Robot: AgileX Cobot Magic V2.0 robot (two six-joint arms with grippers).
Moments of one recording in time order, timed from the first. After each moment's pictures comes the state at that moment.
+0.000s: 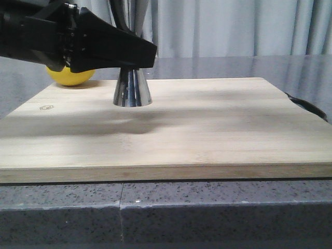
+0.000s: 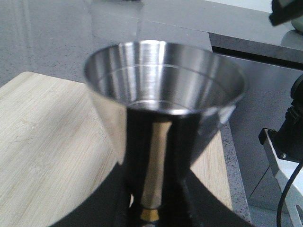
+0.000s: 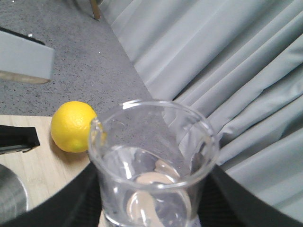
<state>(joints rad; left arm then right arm) -0.33 1.62 -0.83 -1.69 1.15 2.11 0.63 1.31 -1.01 -0.73 -0.13 -0.06</state>
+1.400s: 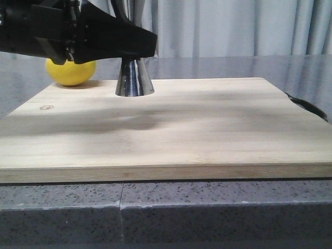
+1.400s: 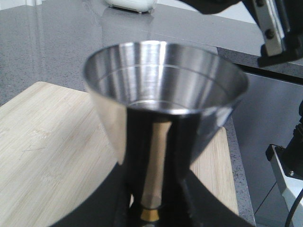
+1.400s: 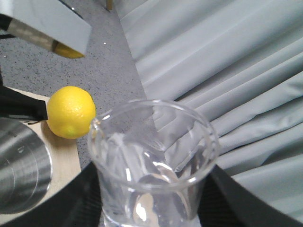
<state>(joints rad) -0.33 1.62 -0.83 -1.75 1.15 2.11 0.63 1.31 -1.01 -0.95 -0.14 -0.06</state>
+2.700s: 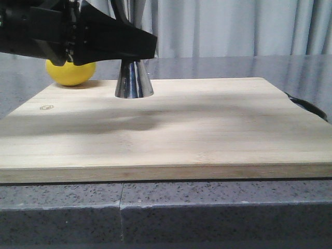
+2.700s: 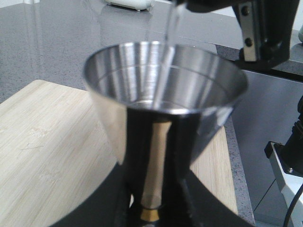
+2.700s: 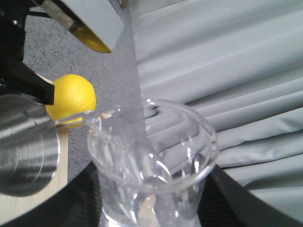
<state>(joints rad) -0.33 1.62 -0.83 -1.74 1.15 2.11 0.63 1.31 -1.01 -1.18 -0.16 -0.06</state>
